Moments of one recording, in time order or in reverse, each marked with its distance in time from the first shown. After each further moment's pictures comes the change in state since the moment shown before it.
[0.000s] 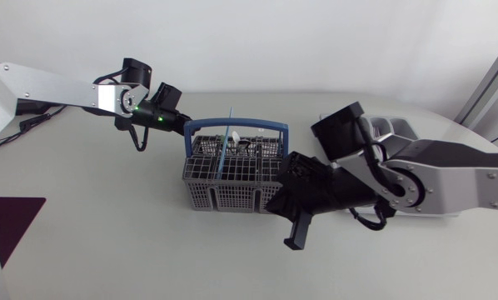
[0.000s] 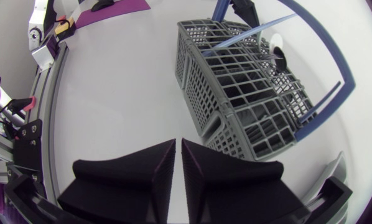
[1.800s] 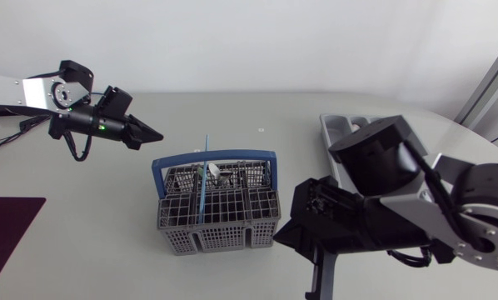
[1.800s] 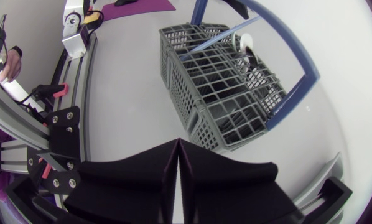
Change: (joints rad) left arm 0.213 -0.224 -0.195 -0.274 0.210 0.387; right arm 0.171 -0.298 -0.089 -0.200 0.078 0.076
